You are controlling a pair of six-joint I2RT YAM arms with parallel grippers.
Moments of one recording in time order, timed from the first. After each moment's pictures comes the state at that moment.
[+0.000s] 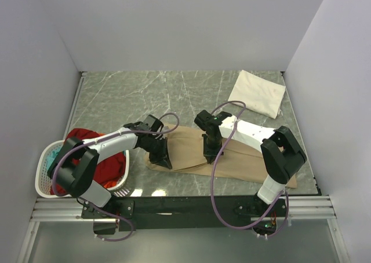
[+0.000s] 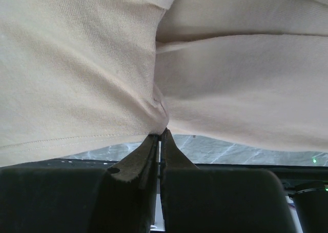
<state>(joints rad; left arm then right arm) -0.60 1.52 0.84 -0.56 0.53 -0.71 0.70 1.68 1.12 -0.96 -0.04 0.76</state>
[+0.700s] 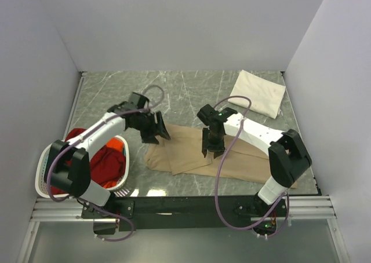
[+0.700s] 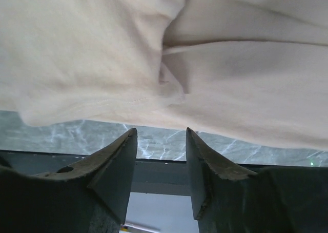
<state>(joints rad) -0.44 1.50 1.05 -0.67 0.46 -0.66 0.68 1.64 1.17 -0.98 -0.02 0.75</state>
